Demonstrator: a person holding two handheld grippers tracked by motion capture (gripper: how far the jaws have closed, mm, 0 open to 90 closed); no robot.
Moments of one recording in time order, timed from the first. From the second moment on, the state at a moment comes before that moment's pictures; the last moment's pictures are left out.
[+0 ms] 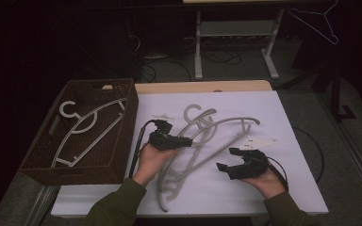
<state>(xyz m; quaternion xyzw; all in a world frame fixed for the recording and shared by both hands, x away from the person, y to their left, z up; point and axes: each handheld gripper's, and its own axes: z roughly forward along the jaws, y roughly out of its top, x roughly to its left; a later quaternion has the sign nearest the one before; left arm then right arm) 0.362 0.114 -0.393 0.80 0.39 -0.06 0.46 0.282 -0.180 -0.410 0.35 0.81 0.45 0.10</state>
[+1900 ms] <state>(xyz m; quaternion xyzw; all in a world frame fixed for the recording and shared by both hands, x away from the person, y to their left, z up) 0.364 0.369 -0.246 0.72 0.47 0.13 0.50 0.277 -0.218 -0.417 0.40 0.79 0.45 0.14</state>
